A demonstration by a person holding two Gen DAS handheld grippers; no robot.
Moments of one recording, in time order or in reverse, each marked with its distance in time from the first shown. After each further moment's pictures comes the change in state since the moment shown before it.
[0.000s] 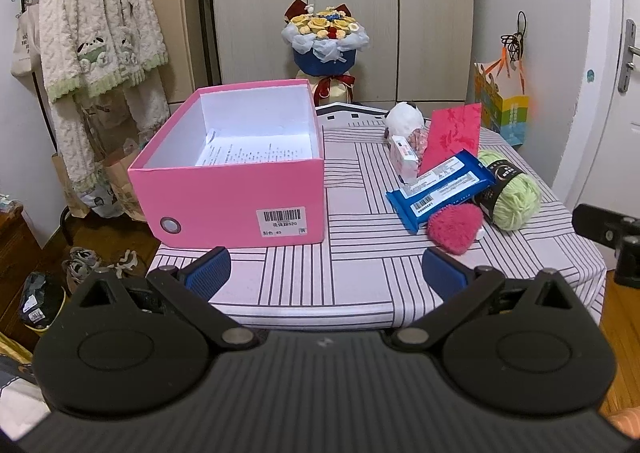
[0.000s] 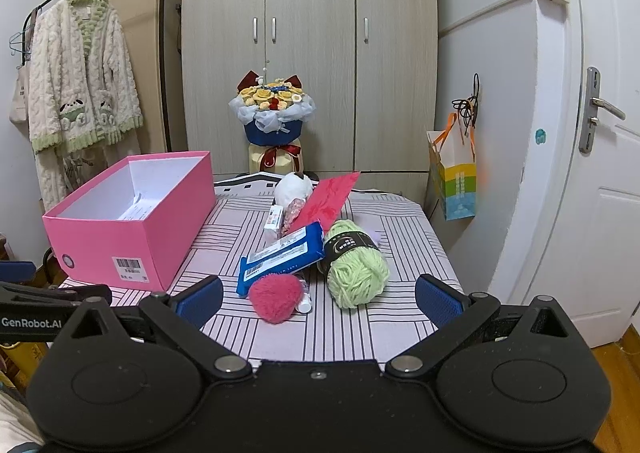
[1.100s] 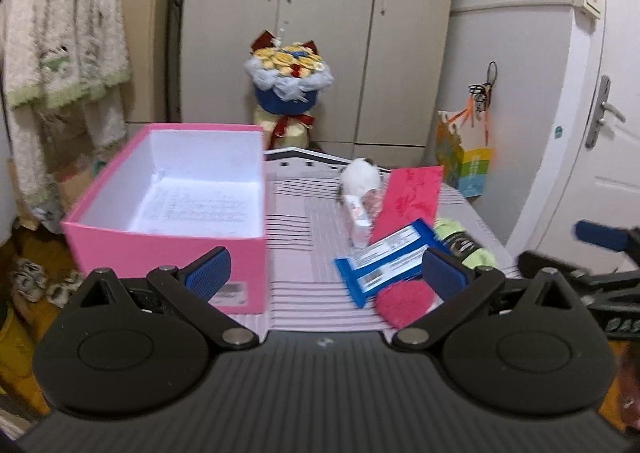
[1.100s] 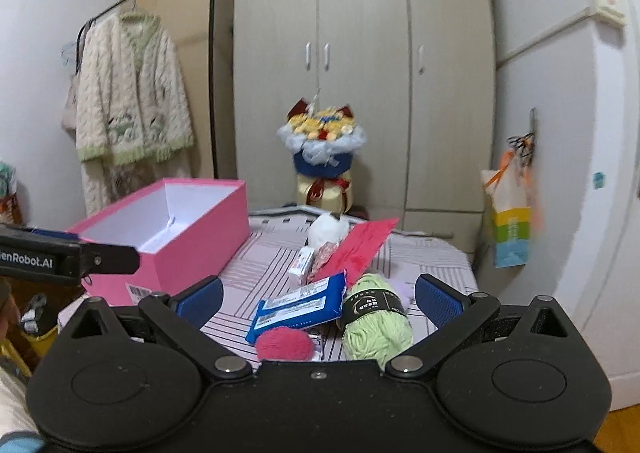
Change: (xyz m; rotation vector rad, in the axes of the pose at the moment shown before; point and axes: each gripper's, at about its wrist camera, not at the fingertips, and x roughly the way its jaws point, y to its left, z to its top) left arm 0.032 -0.010 0.049 -0.084 -0.094 -0.173; right arm 0.051 -0.032 0.029 -0.086 -0.079 0.199
